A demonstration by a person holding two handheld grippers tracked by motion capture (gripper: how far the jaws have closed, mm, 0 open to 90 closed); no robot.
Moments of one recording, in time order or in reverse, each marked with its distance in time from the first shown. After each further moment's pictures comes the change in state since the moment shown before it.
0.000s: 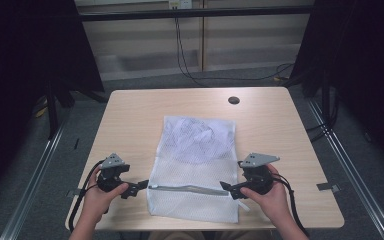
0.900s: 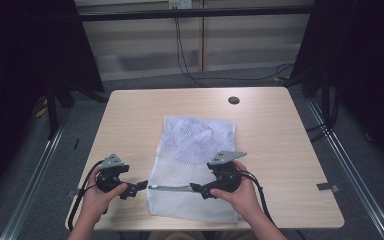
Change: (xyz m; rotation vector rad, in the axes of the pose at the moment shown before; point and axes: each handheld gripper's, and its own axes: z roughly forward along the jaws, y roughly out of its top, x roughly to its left) left arm 0.001 -0.002 -0.002 0.010 -0.003 0.002; right arm 0.043 0.036 0.052 -0.008 0.153 0.023
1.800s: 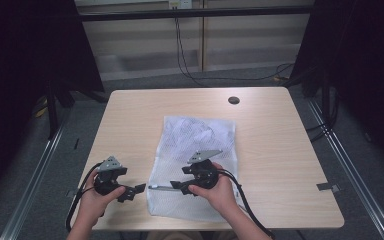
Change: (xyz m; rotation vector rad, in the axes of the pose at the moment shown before) left arm -0.002 -0.006 -0.006 0.019 0.009 0.009; right arm 0.022 0.018 0.047 0.020 0.098 0.019
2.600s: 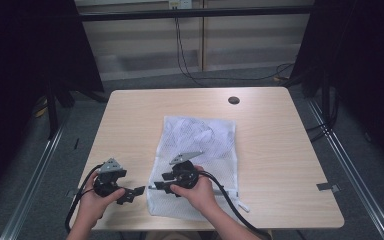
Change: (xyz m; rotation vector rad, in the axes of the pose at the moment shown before) left arm 0.001 -0.004 0.001 0.032 0.001 0.007; right arm 0.015 0.006 0.049 0.004 0.080 0.084
